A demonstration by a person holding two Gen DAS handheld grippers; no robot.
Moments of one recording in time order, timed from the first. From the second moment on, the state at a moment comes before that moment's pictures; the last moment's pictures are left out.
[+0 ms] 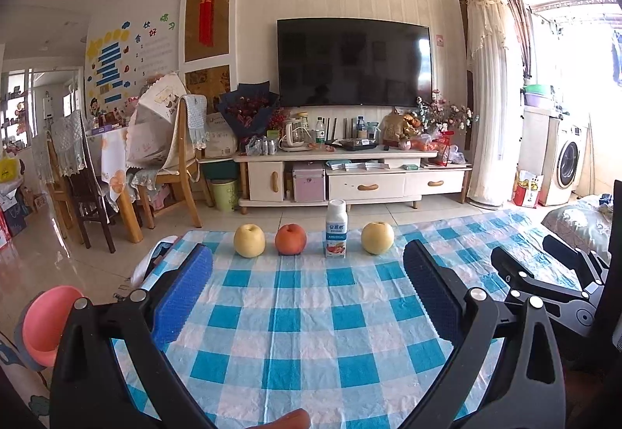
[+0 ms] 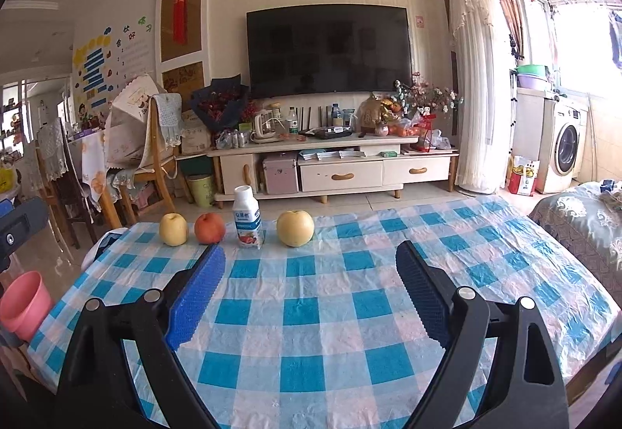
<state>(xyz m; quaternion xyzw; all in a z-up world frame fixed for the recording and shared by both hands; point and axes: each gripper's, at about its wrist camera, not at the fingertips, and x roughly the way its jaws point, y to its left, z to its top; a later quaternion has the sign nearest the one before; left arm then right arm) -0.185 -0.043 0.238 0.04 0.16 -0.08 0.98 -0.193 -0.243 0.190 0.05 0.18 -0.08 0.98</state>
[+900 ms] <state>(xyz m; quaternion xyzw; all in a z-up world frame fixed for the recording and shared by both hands) -0.115 -0.049 0.159 0.01 0.23 -0.07 0.97 -0.133 -0.229 0.121 0.00 0.28 -0.07 0.96</state>
